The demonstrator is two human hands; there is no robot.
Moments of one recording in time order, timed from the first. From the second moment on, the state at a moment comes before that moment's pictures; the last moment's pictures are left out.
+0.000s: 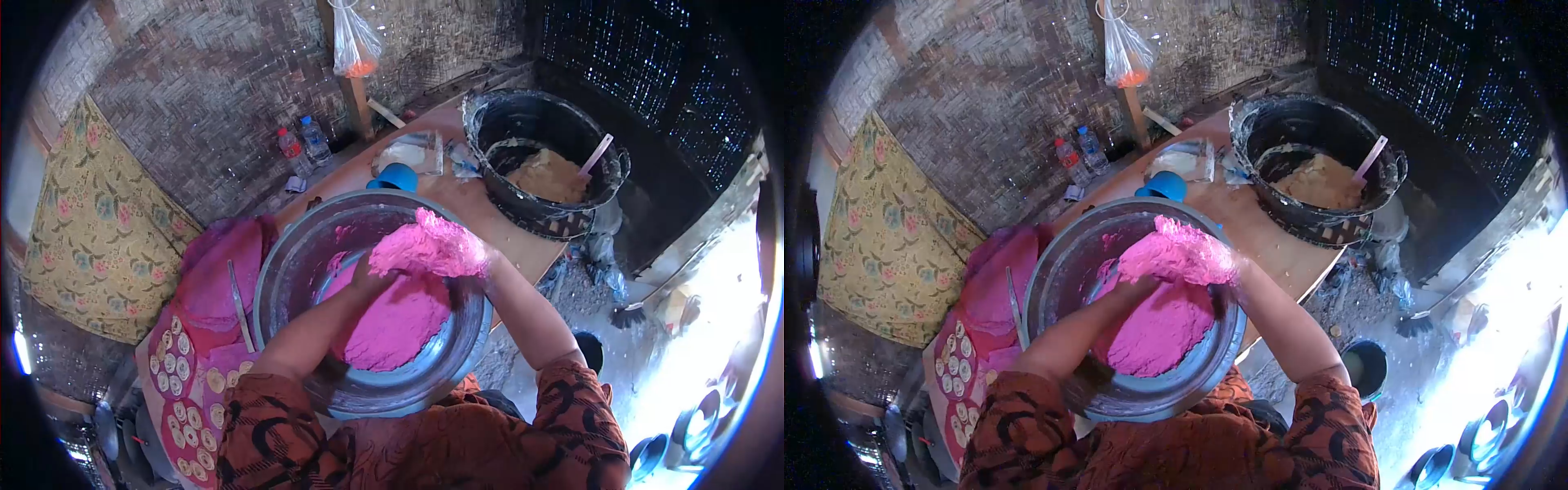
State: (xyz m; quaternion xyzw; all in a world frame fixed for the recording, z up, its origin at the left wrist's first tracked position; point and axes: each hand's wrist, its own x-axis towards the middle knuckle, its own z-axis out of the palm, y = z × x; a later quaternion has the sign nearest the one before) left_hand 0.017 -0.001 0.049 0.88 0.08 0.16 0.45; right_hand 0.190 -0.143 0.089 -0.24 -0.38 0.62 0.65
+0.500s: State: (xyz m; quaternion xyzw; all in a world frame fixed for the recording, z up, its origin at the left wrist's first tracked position) left_hand -0.034 -0.004 0.109 0.98 0.07 0.07 0.18; right_hand 0.187 -0.144 0.077 -0.32 -0.38 0.56 0.67
